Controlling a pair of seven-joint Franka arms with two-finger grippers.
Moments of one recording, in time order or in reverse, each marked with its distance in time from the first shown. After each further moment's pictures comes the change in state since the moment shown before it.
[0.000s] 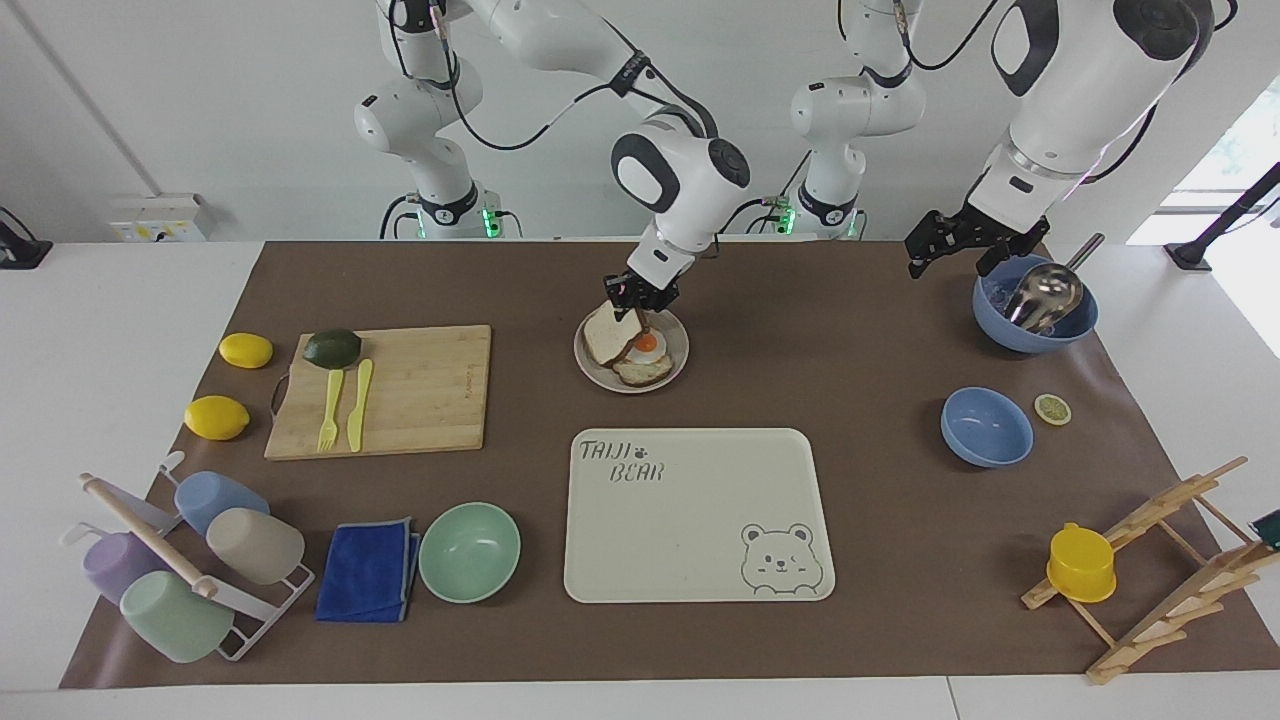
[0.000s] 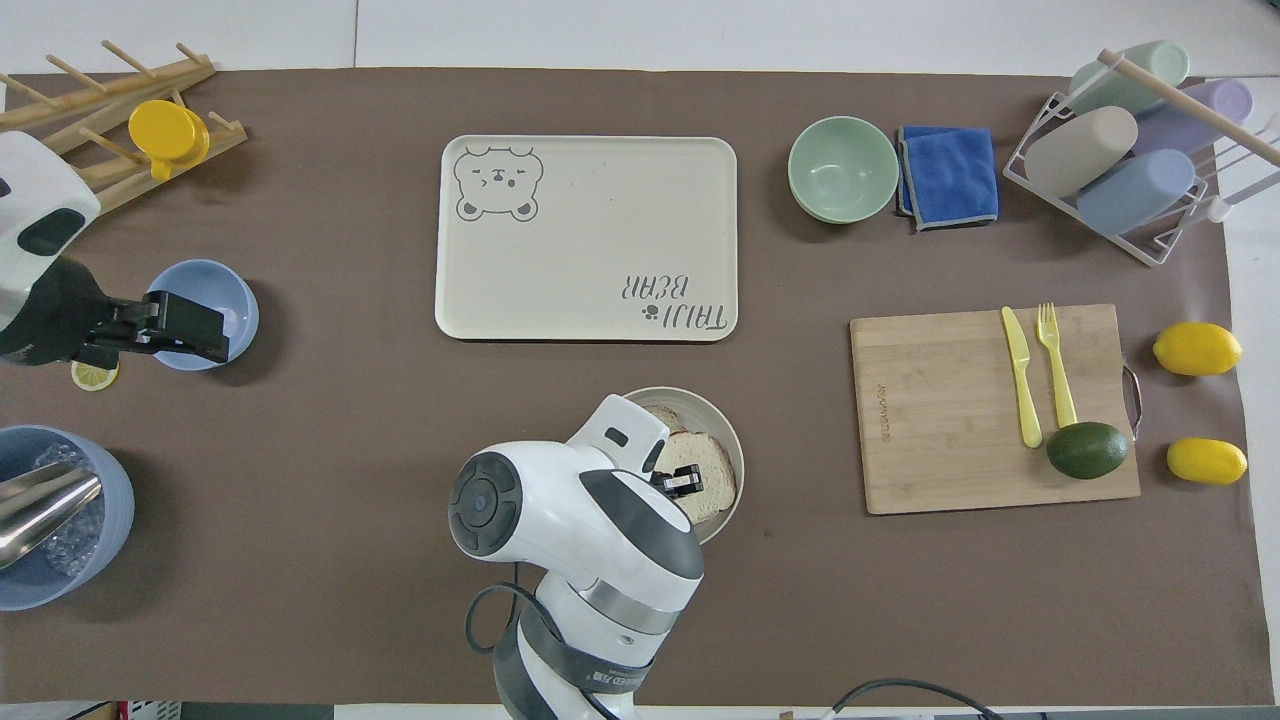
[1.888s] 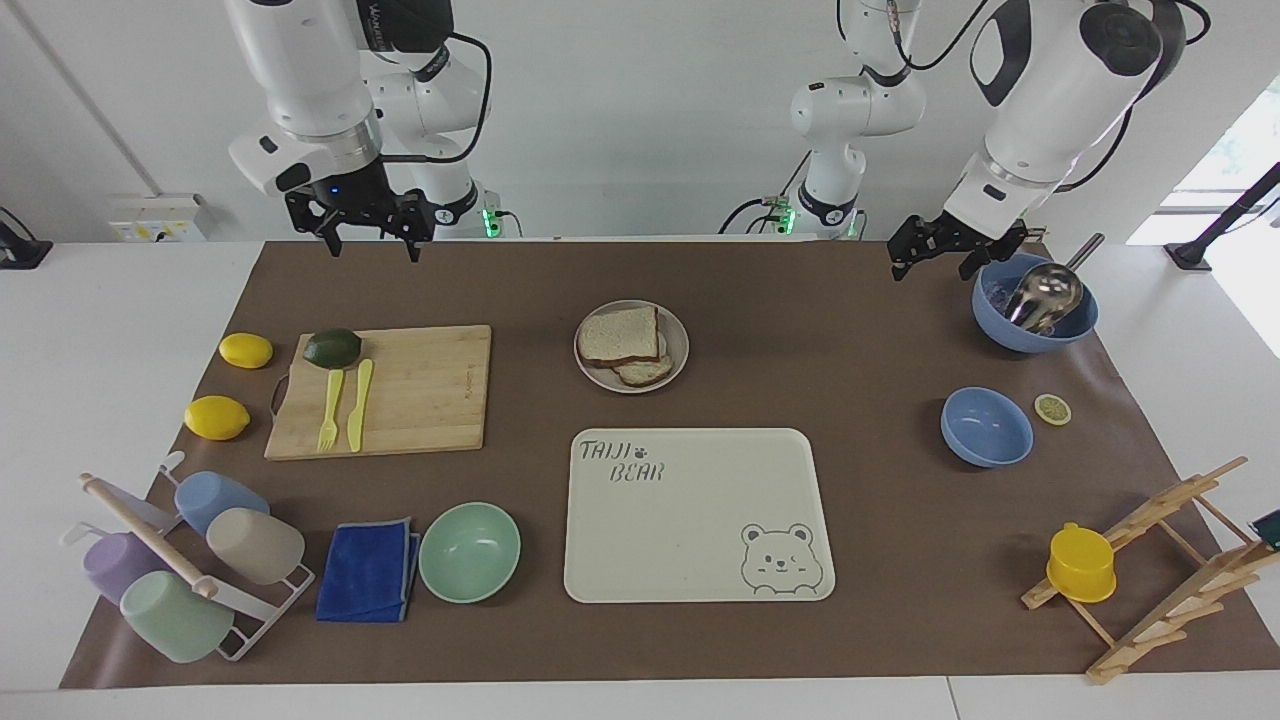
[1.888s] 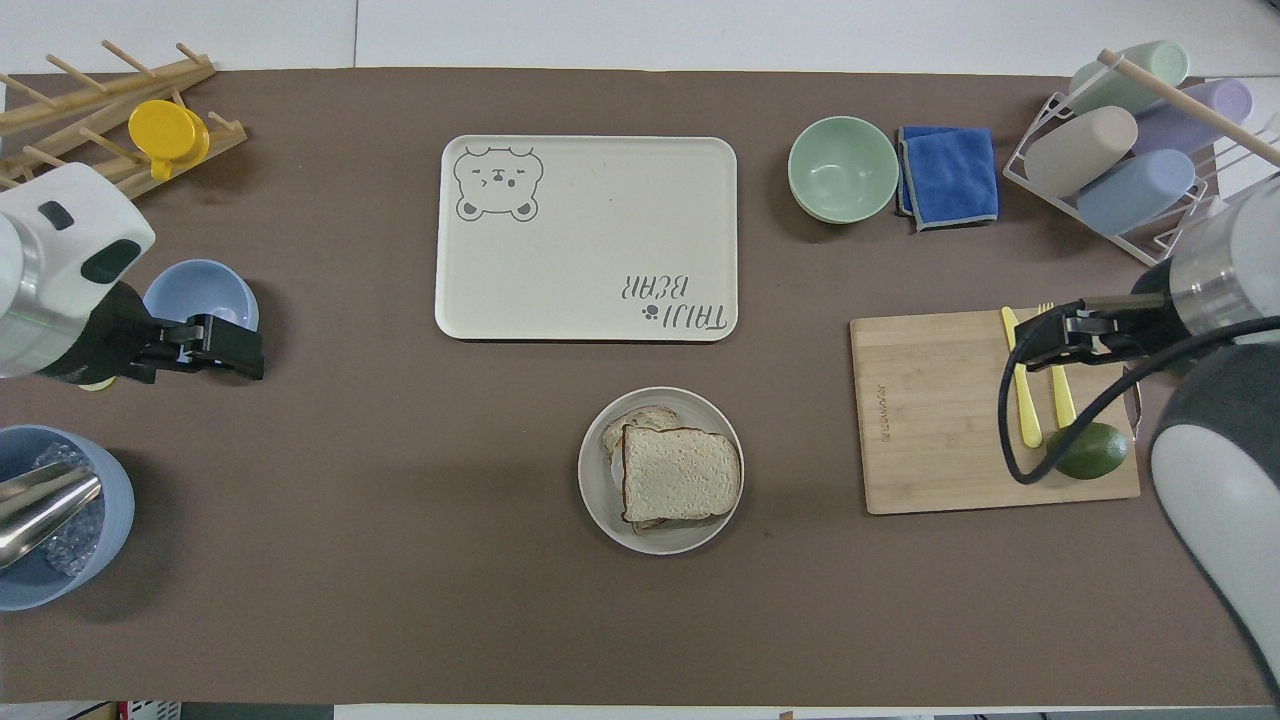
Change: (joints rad) left arm -0.030 -0.053 -0.027 -0.153 -0.010 0.104 -0.014; right arm -0.701 -0.388 -0.033 0.189 0.161 -0.343 -0.580
